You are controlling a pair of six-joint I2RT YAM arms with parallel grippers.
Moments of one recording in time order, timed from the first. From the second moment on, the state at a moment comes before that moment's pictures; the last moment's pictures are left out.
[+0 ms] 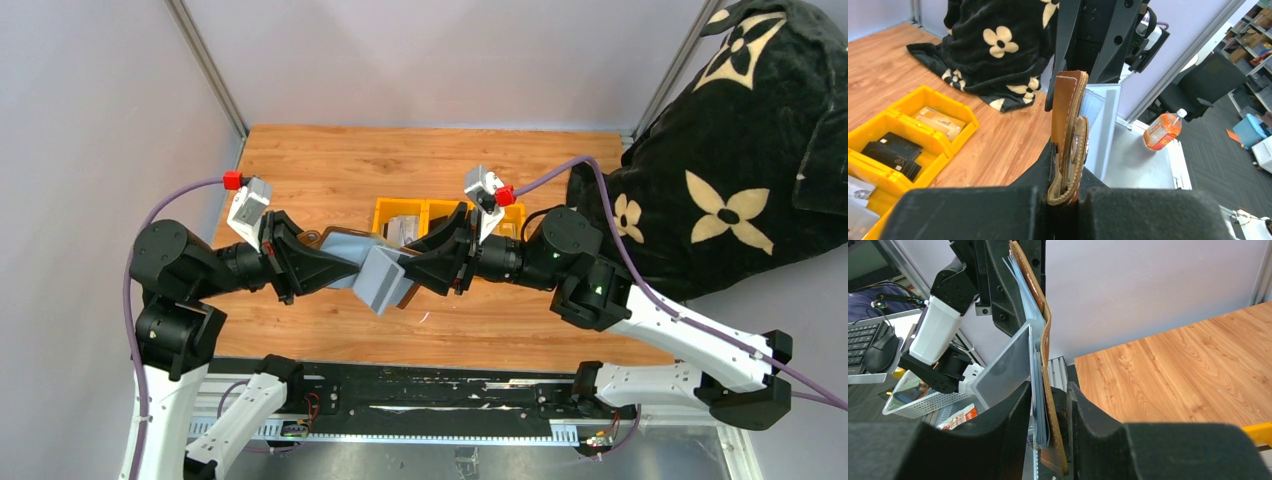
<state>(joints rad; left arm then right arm) -0.27 0.67 1.24 -0.43 1.05 -0.52 1.16 1.05 1.23 0.00 -0.26 0.32</state>
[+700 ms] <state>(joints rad) -0.27 0.66 1.26 -0.59 0.97 -0.29 1.18 1.18 1.31 -0.07 -0.25 0.34</state>
